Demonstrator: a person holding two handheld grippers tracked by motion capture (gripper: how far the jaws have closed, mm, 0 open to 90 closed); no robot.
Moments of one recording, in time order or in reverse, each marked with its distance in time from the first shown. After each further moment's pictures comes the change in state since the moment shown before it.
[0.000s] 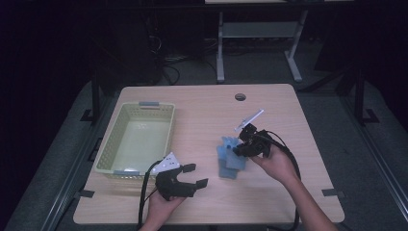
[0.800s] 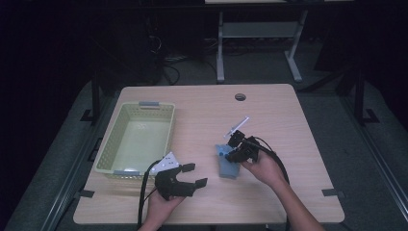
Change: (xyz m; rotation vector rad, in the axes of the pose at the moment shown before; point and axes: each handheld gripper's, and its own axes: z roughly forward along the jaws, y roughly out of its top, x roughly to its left) left arm 0.001 0.000 -0.001 -0.007 0.002 -0.006; right arm 0.009 0.002 0.042 0.063 0.016 0.001
